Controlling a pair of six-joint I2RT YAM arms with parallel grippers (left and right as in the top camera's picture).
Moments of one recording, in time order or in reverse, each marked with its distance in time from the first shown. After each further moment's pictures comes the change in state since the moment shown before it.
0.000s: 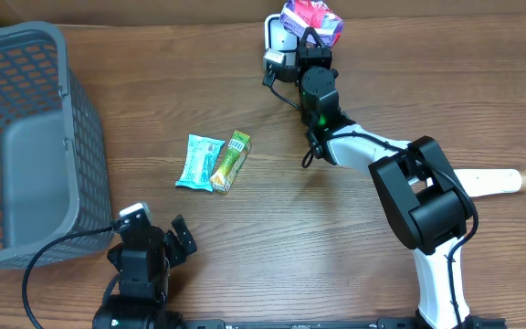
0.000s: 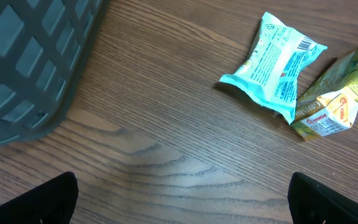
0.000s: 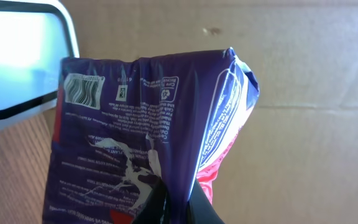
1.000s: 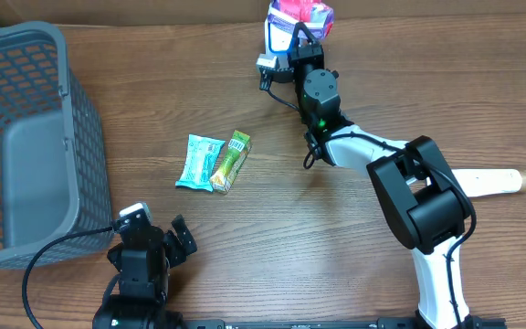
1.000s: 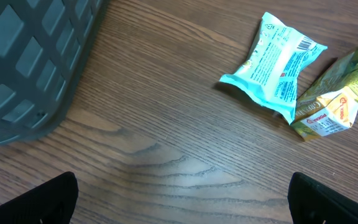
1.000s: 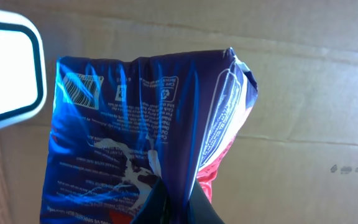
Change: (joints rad) left arm 0.000 0.000 0.000 0.000 0.000 0.000; right arm 0.012 0.007 0.000 0.119 -0.091 -0.166
